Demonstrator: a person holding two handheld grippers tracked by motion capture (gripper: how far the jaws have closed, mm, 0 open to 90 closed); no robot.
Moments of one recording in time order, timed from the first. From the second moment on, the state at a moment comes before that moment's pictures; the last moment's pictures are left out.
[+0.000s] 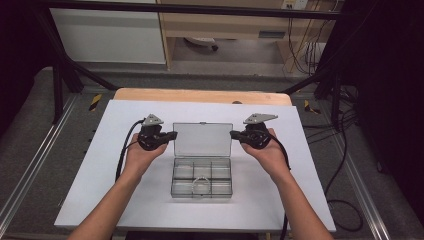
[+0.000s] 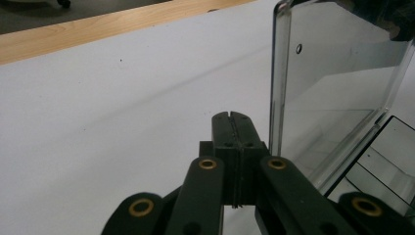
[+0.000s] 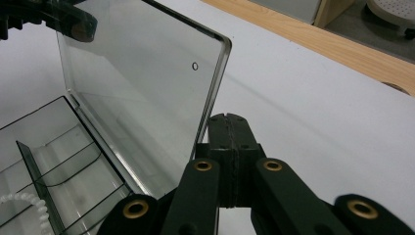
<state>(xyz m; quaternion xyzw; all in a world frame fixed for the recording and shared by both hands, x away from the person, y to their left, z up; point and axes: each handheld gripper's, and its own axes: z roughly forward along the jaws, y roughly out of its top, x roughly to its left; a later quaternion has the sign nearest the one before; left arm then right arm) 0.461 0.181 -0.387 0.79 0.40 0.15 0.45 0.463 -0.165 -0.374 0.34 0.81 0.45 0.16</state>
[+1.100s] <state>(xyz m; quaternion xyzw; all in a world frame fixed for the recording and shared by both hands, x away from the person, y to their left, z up) 0.445 0.185 -0.384 0.79 0.39 0.14 0.45 0.448 -0.167 -0.370 0.34 0.81 0.45 0.15</state>
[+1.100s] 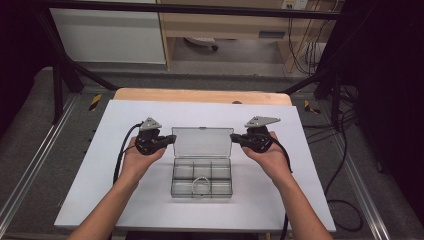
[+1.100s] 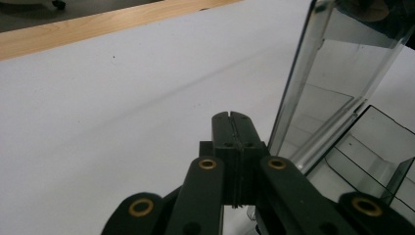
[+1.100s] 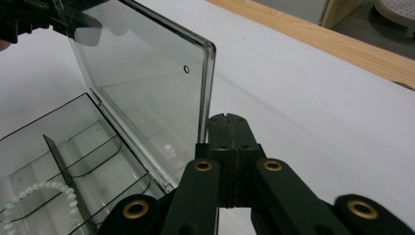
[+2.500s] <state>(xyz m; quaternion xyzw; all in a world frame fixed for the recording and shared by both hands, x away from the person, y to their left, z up) 0.414 0.213 -0.382 0.79 0.37 0.13 0.47 0.422 -0.169 -0.375 0.32 0.82 0.46 0.13</state>
